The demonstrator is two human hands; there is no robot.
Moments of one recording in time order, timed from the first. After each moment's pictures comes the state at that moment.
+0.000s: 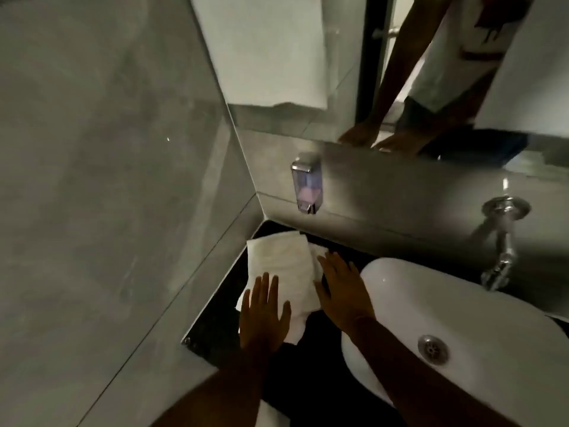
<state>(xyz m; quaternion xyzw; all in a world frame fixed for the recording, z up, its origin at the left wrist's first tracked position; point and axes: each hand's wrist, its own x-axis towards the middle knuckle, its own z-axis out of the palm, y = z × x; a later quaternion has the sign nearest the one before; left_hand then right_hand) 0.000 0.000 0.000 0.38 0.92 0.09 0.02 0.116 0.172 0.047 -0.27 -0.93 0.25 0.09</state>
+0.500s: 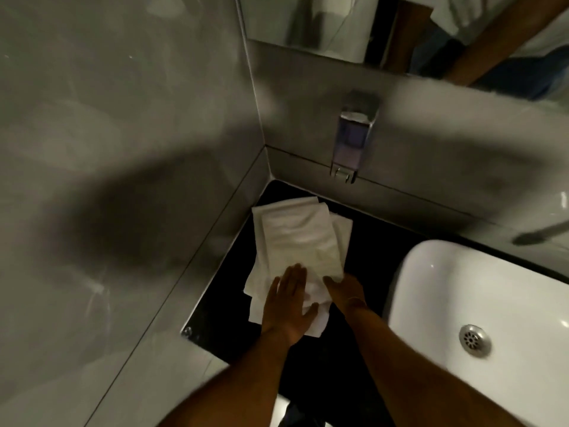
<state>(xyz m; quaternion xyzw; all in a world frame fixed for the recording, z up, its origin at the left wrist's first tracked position) -0.071 0.005 -0.113 0.47 0.86 0.08 0.18 0.009 0.153 -0.098 -0.60 -0.62 0.50 -0.08</state>
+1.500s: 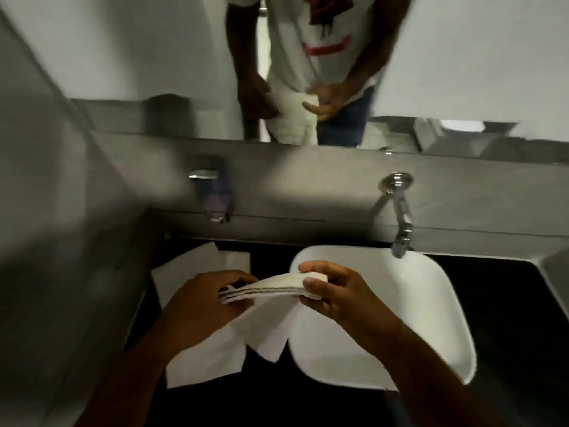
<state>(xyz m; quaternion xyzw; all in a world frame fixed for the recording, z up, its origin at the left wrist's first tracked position) -0.061 0.077 0.161 0.54 0.69 0.27 0.38 0.190 0.183 0.178 -0.38 -0.45 0.78 0.21</state>
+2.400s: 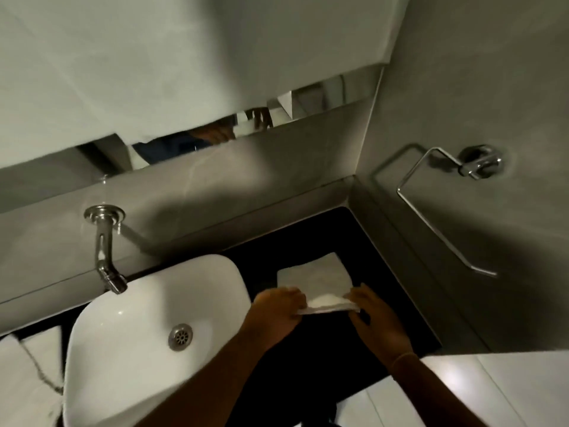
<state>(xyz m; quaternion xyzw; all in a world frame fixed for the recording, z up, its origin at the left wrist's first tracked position) 0.517 0.303 0.059 0.84 0.49 -0.03 0.22 0.782 0.256 0.009 -0.66 -0.63 0.36 0.20</state>
